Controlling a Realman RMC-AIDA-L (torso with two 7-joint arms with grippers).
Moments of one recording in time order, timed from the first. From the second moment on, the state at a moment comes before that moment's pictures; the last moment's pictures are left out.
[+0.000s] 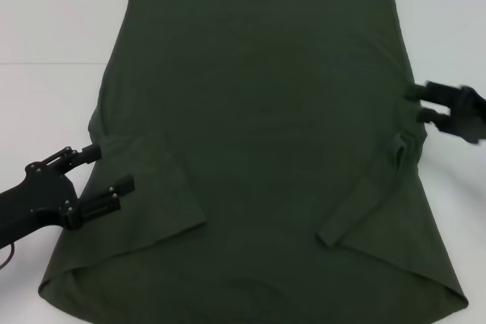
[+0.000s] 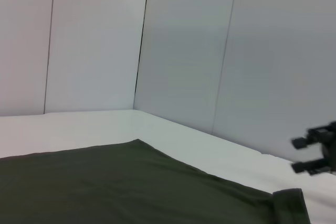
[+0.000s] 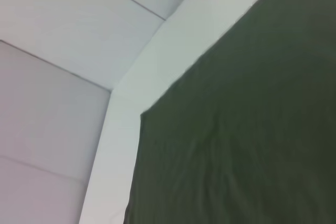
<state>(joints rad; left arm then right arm) -0.32 -2.14 0.46 0.71 1.88 1.58 -1.15 0.61 1.96 -0.42 -0.45 -2.03 -1.24 2.25</state>
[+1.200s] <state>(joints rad) -0.32 -2.14 0.45 0.70 1.88 1.58 -1.15 0.59 2.02 -0.58 -0.43 -2.04 -1.23 2.23</state>
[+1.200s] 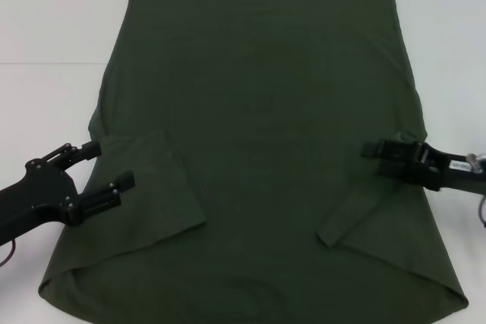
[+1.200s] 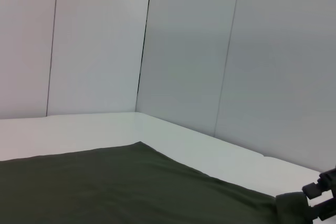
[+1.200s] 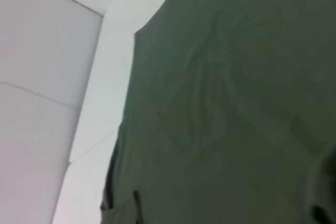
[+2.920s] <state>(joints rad) -0.33 -2.15 0.45 0.70 1.87 1.58 -1.15 0.58 1.95 -0.63 -0.42 -2.04 -1.24 2.24</state>
